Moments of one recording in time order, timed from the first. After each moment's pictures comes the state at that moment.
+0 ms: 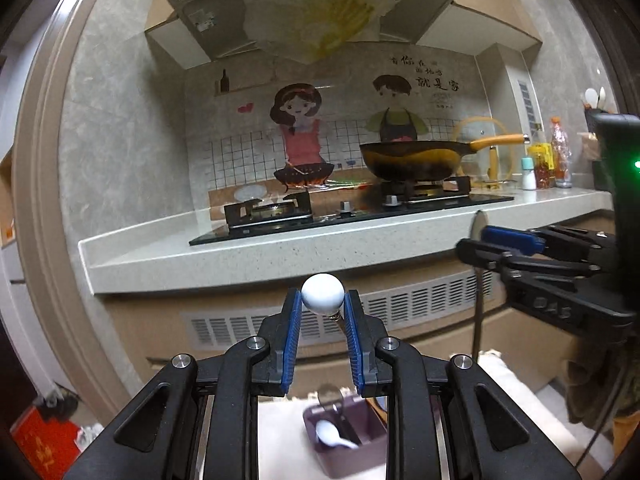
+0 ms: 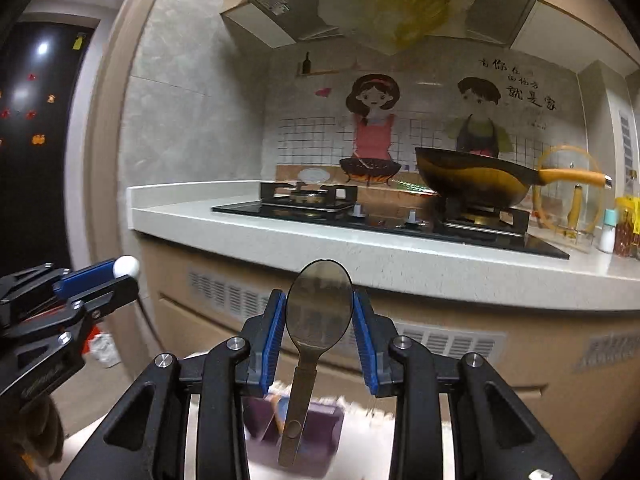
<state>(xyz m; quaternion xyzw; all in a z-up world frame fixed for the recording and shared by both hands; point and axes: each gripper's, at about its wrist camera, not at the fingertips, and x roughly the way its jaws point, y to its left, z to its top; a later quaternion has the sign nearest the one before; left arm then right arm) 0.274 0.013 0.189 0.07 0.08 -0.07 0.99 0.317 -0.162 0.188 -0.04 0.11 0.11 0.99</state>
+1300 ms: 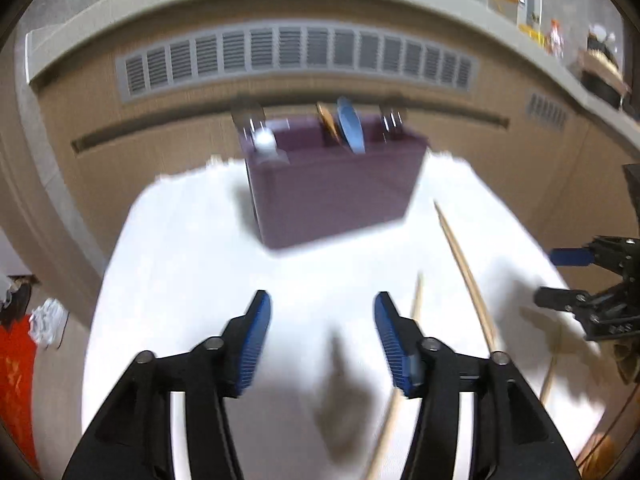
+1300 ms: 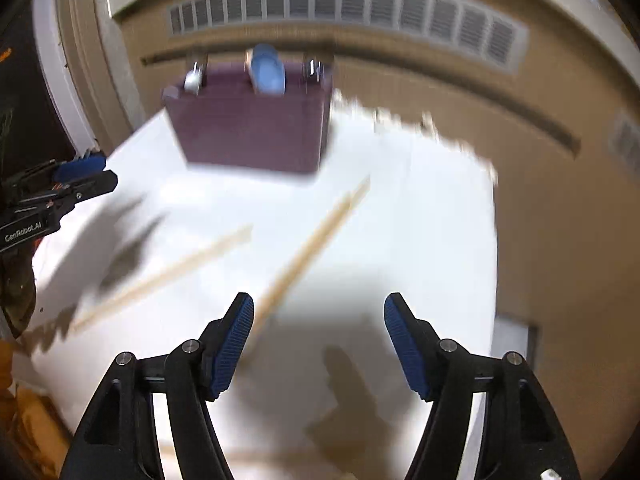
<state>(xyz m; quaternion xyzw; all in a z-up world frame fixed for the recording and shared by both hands) 0.243 0.025 -0.016 0.03 0.38 -0.13 0.92 0.212 -0.228 -0.041 -0.06 0.47 0.11 0.87</state>
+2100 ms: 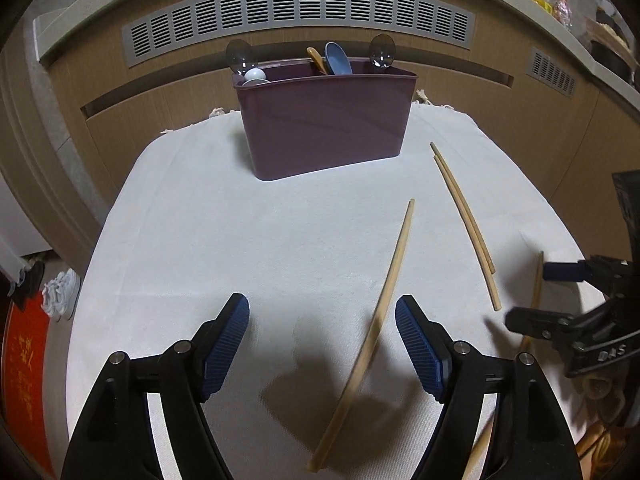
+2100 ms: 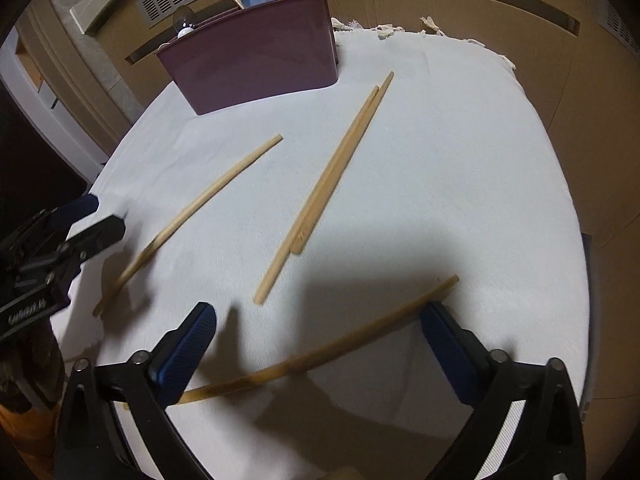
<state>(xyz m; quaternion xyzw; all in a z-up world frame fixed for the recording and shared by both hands) 0.211 0.011 -0.041 0.04 0.42 -0.11 0.90 0.205 -0.202 -0.088 0.05 0.51 0.10 0.85</state>
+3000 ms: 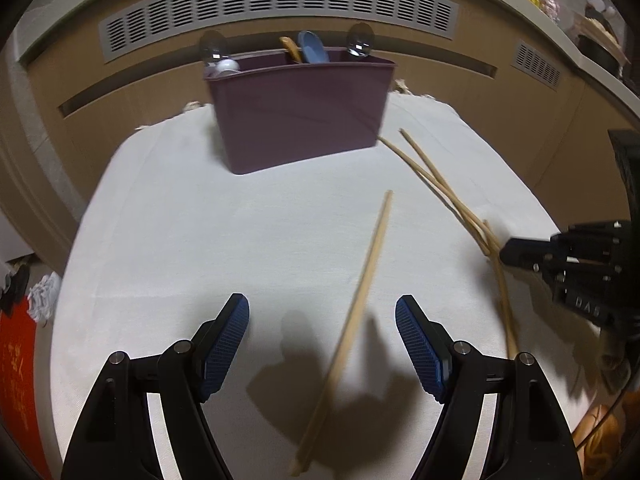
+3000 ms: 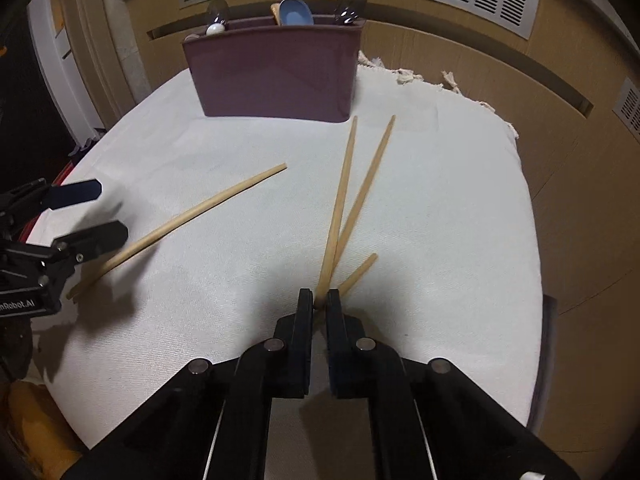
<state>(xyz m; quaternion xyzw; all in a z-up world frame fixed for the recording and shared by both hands) 0.216 -0.003 -0.046 0.04 0.44 -0.15 0.89 0.208 -0.198 -0.062 -0.06 0.47 0.11 0.87</state>
